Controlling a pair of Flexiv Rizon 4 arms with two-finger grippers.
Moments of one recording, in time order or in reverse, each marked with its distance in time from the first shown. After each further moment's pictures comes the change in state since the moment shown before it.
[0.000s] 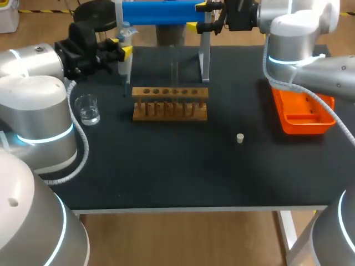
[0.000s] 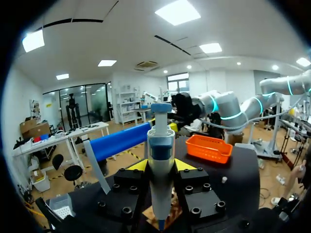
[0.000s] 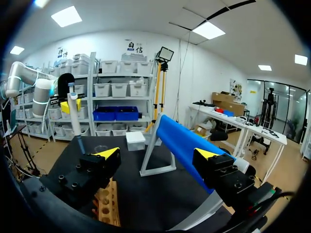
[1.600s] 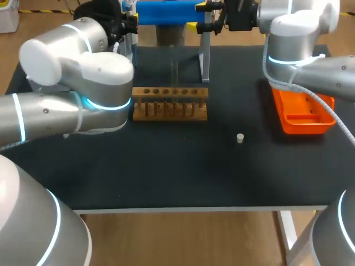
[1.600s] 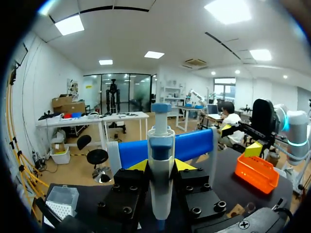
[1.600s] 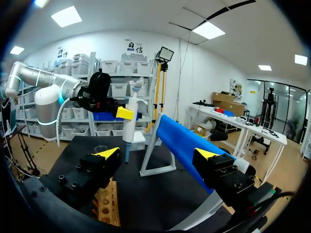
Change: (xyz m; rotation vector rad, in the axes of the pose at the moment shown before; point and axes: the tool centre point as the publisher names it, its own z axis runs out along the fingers) left arm -0.116 0.001 0.119 -0.032 -0.378 -0.200; right arm 0.000 0.000 0.000 0.000 0.000 0.000
